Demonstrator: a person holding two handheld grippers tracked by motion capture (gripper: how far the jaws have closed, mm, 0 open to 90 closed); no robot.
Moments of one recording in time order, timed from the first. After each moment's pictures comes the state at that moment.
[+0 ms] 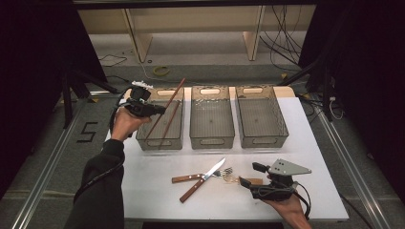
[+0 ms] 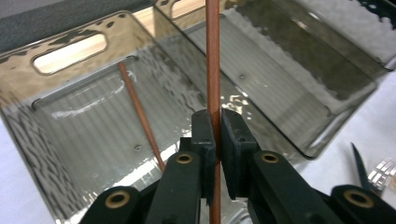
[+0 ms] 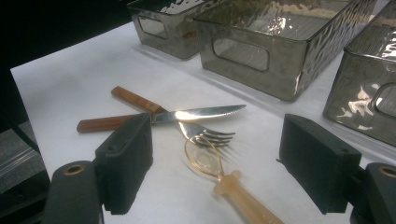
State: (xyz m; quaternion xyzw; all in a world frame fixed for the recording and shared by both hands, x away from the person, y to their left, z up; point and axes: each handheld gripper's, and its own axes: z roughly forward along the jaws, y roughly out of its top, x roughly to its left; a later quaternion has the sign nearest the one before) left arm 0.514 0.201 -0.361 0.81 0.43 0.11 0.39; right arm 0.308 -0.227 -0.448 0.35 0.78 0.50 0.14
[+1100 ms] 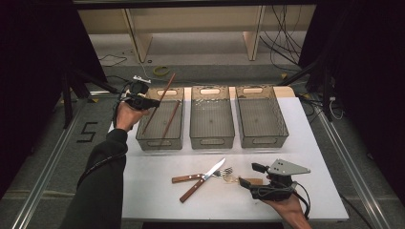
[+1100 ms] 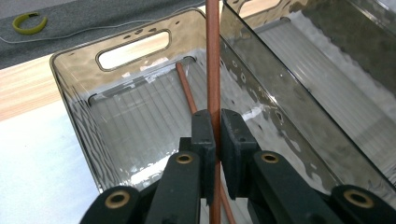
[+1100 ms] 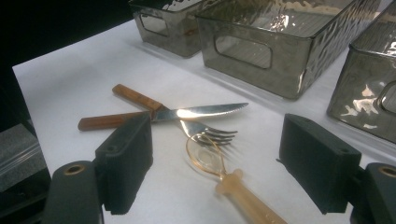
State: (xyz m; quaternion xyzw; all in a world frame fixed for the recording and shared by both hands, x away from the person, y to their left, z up) left arm 0.552 0.213 -0.379 0.78 0.48 0.15 0.36; right arm 0.308 -0.226 -0.450 0.34 0.78 0.50 0.14
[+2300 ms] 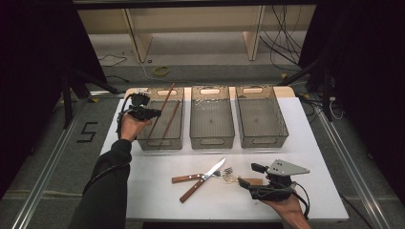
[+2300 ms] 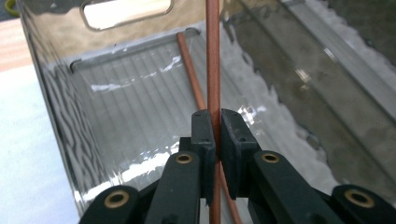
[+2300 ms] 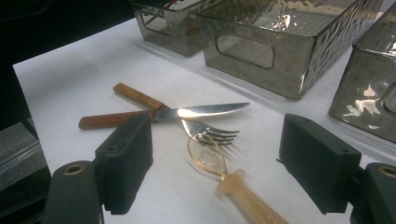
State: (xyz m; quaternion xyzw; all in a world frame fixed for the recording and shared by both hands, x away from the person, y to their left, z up) left arm 0.545 0.215 -0.425 0.77 0.51 0.13 0.37; right arm 0.308 -0.225 -0.450 0.34 0.78 0.50 0.14
